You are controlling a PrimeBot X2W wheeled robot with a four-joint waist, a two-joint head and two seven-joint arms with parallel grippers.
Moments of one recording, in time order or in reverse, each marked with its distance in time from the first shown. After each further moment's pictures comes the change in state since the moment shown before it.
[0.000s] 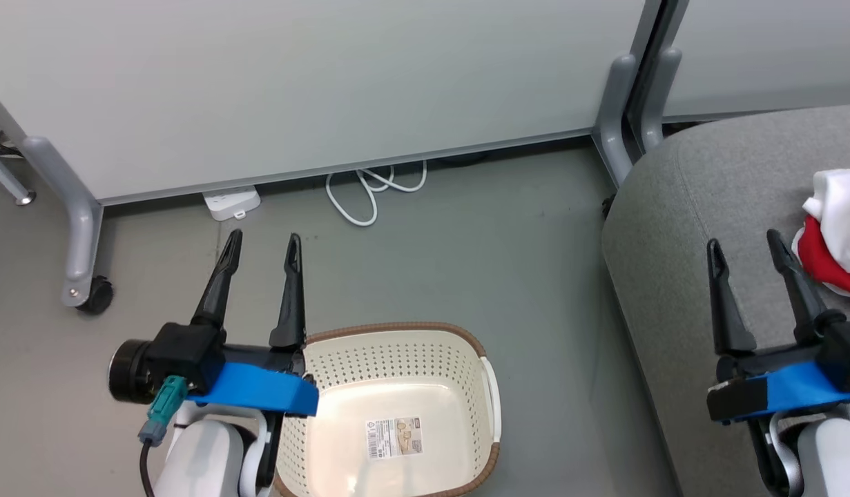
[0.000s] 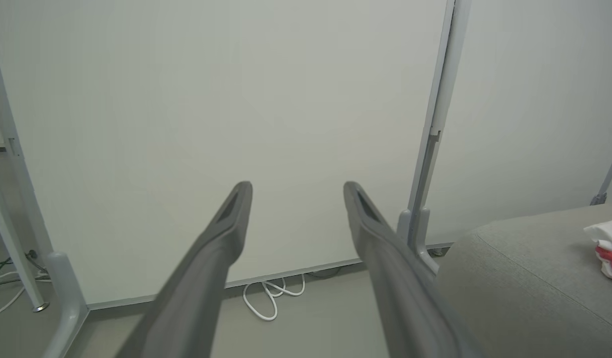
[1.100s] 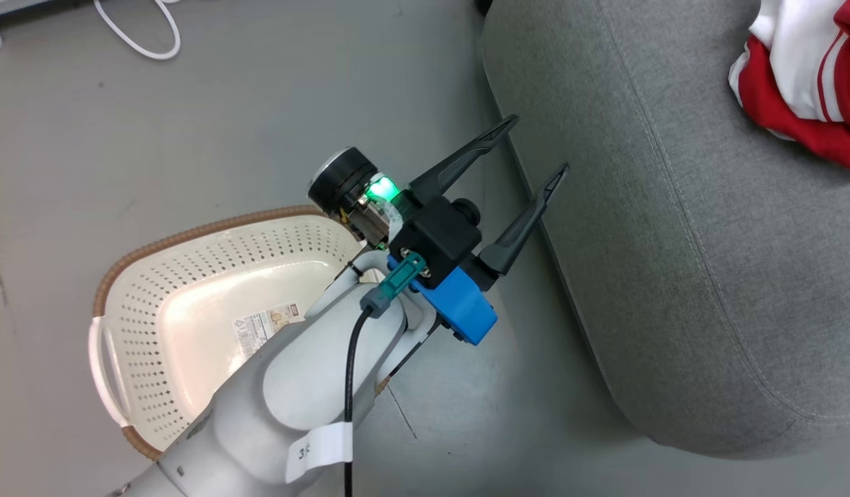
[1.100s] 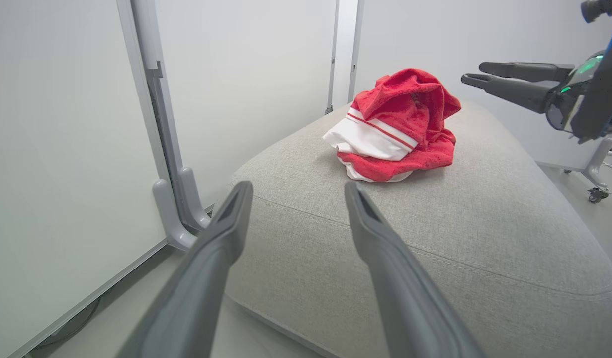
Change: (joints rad) left arm -0.575 0.026 -0.676 0.223 -0.122 -0.012 0.000; right arm -0.247 -0.123 -0.296 0.151 -0.002 0.000 0.000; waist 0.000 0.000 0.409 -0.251
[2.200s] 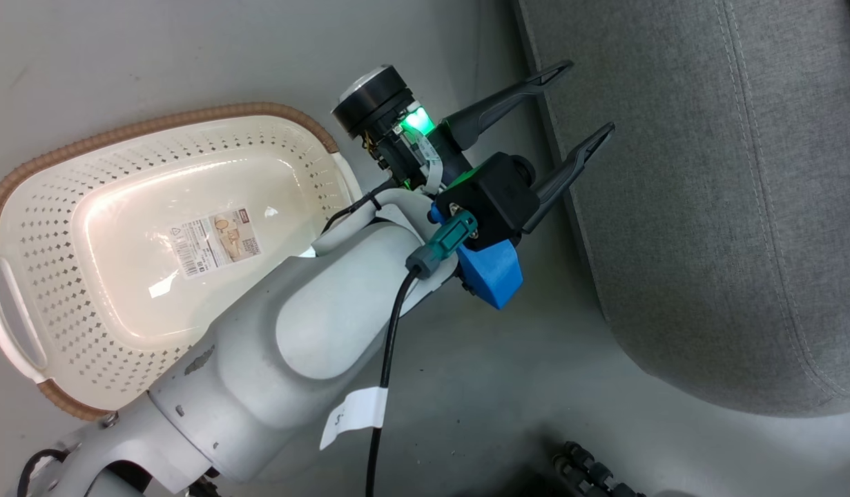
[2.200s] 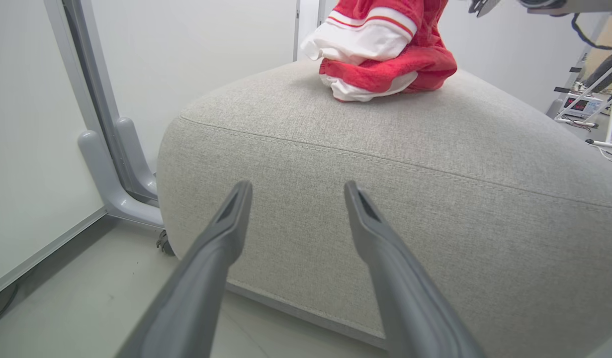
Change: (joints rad) left arm -0.170 0.011 -0.082 0.029 0.068 -0.039 0.023; right arm -0.424 -0.113 -0.128 0.193 0.035 0.000 0.000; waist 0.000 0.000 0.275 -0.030
